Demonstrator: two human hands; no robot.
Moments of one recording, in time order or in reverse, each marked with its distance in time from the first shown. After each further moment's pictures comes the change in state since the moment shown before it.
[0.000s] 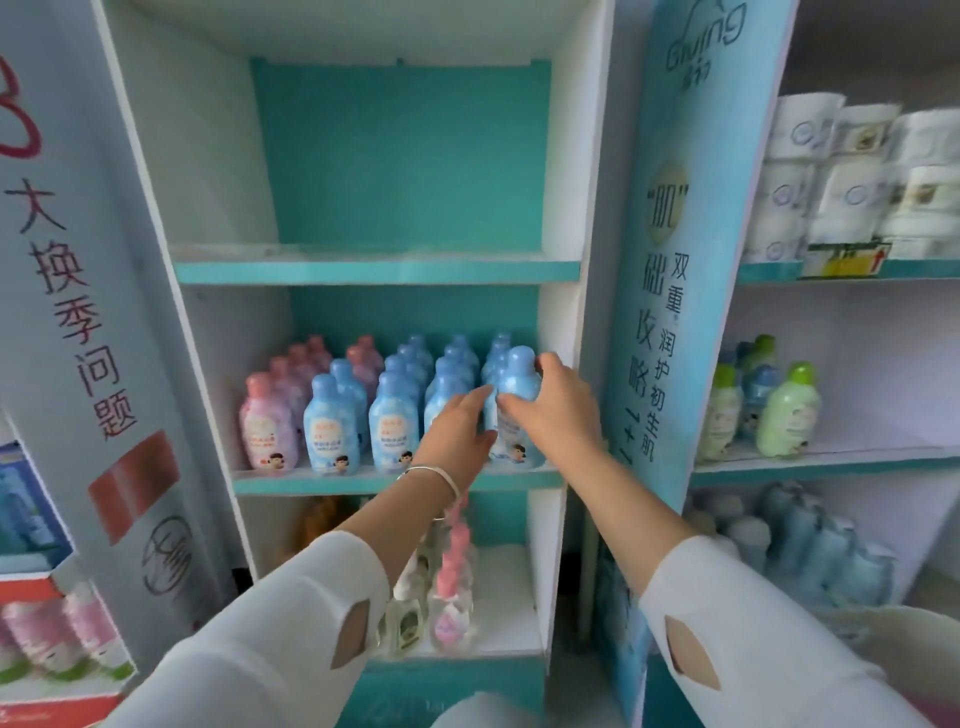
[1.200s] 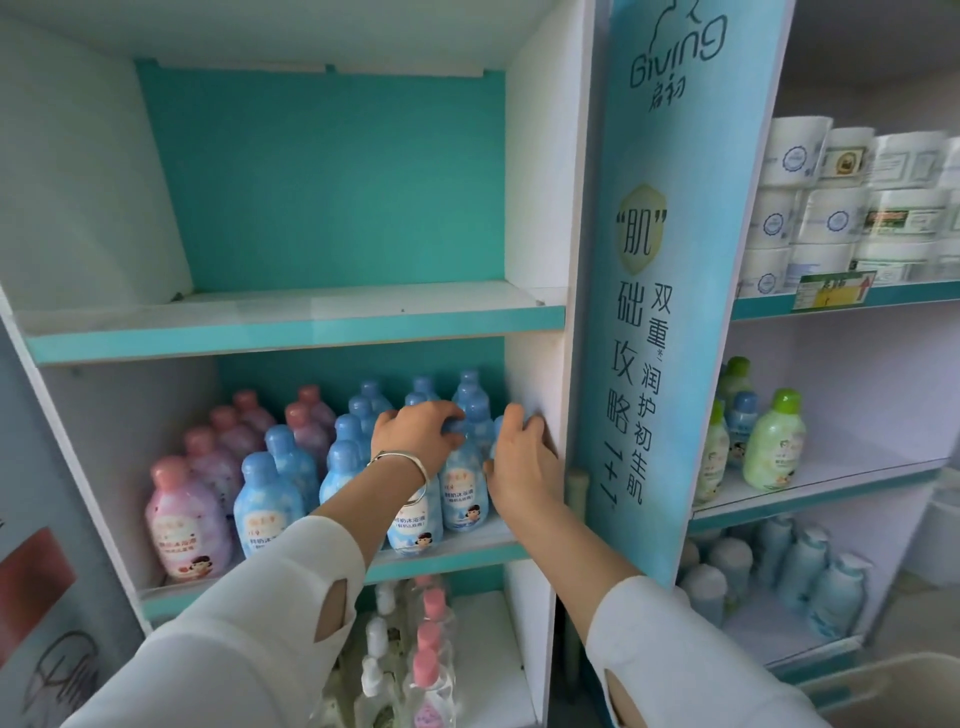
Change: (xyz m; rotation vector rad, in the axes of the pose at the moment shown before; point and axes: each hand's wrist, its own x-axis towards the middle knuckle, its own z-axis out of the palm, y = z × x) left_hand 0.106 -0.021 -0.016 0.348 -0.078 0.007; right_hand 0.051 0.011 0.059 -0.340 -0.028 0.108
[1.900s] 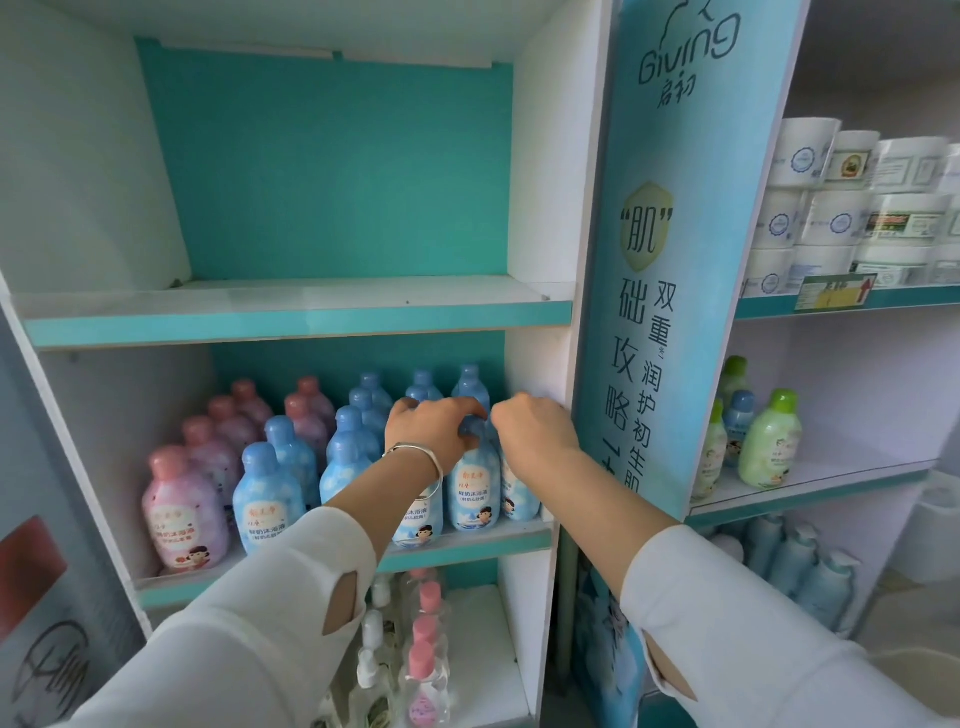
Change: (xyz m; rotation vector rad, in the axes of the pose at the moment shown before) left_hand -0.002 0.010 0.001 0.088 -0.007 0.096; right_hand 0.011 -0.009 -0.053 -0.484 -0.193 -0.305
